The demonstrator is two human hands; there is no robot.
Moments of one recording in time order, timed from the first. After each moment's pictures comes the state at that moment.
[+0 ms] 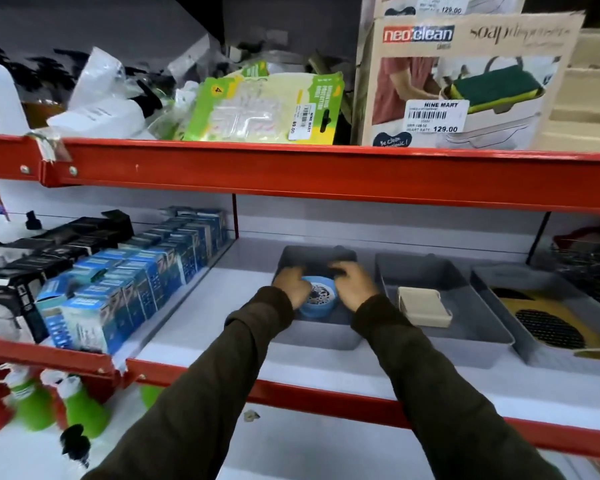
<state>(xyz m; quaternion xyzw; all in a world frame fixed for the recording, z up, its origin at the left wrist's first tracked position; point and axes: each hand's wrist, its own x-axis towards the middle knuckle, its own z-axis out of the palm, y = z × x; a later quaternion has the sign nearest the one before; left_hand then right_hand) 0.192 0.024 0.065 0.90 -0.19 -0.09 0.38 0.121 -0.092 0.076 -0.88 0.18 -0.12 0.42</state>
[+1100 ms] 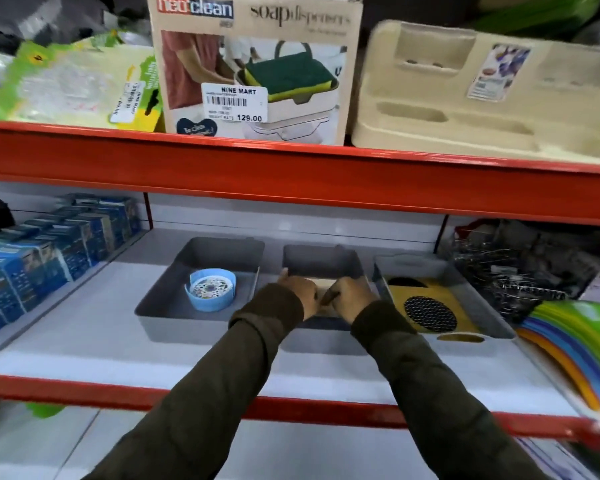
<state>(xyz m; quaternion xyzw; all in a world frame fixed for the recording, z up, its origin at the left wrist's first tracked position) 0.082 -0.143 0.085 0.93 -0.36 -0.08 0.09 0.014 -0.242 0.077 -0.94 0.25 -0.06 0.24</state>
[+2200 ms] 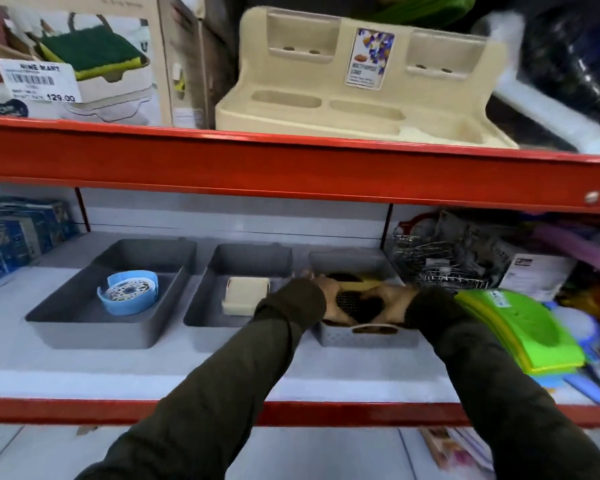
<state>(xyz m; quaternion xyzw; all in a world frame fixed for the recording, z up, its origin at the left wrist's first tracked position) 0.016 -0.301 0.080 0.87 -0.47 -0.11 0.06 -0.076 -0.444 0.081 -0.95 0.20 0.13 0.22</state>
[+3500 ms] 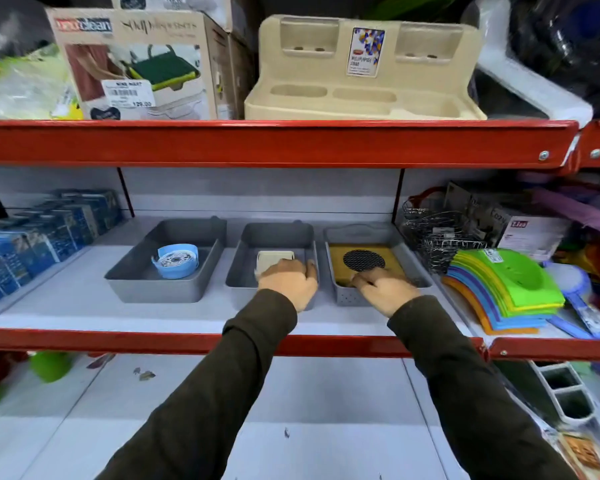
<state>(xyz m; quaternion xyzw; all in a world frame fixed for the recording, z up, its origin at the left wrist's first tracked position) -0.040 -0.193 0.064 0.94 -0.28 0.07 0.19 -0.138 -0.357 0.061 -0.96 0.18 -0.08 0.21</state>
